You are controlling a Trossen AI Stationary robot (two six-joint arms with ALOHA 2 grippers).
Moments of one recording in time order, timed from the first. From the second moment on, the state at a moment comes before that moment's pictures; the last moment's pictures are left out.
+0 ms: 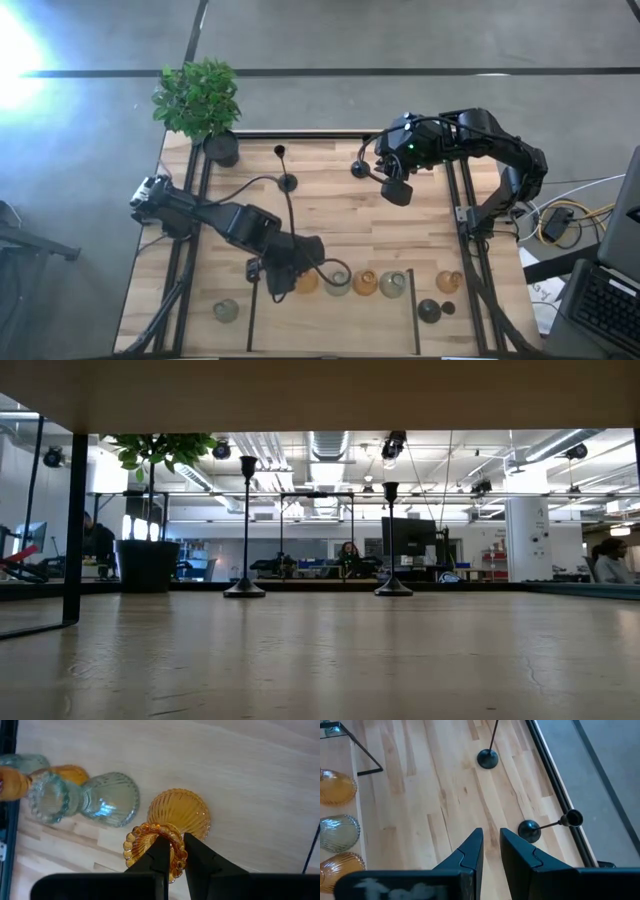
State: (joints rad) left arm -0.37 1.72 1.82 -1.17 0.09 1.02; right arm -0.04 1.64 2.21 -1.53 0.19 0.17
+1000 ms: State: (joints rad) left arm -0.37 1.74 1.82 -1.13 0.08 1.02; right arm -0.04 1.64 2.21 -1.54 0.18 0.17
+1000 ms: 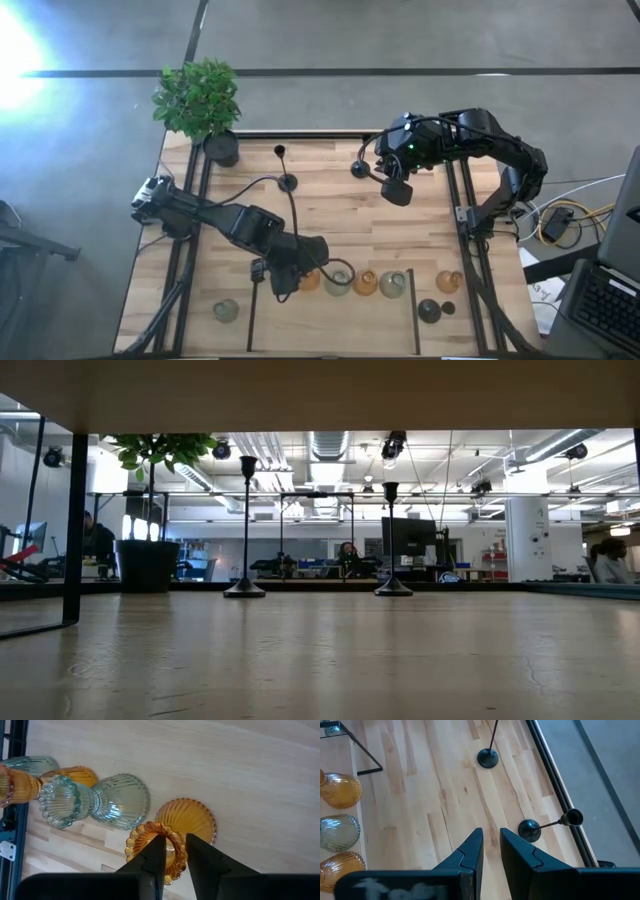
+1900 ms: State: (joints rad) left arm -0.37 1.73 1.82 -1.07 0.08 0.93; right arm -0.04 1.64 2.21 -1.55 0.18 0.18
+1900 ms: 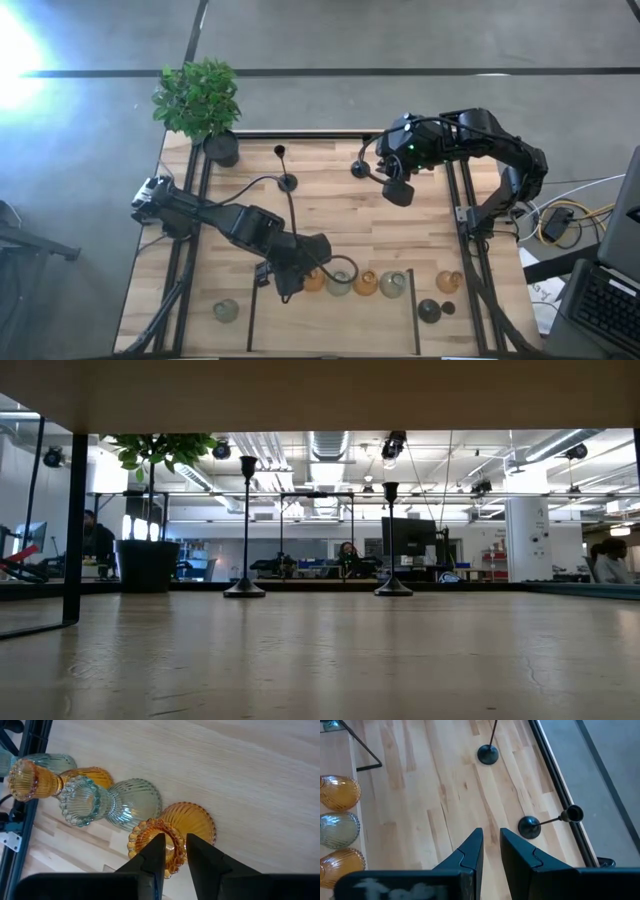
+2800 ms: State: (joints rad) left arm -0.38 1.40 1.82 -1.31 -0.34 0.25; right arm -0.04 1.62 2.21 -1.57 0.11 0.21
